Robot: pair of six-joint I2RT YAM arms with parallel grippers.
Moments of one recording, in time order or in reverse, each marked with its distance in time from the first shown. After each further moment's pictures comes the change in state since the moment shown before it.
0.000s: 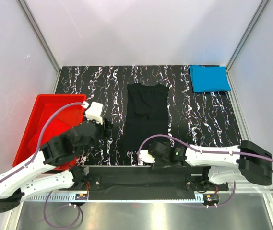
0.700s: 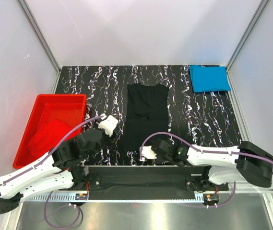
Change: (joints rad) left arm -0.003 -0.040 -0.216 0.115 0.130 0.330; right arm -0.064 0.014 -0.083 0.196 0.050 -0.055
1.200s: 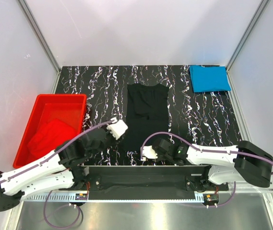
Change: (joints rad) left arm -0.004 0.043 -0.018 0.108 0.125 0.180; right arm -0.038 0.003 -0.013 -0.005 -0.019 -0.038
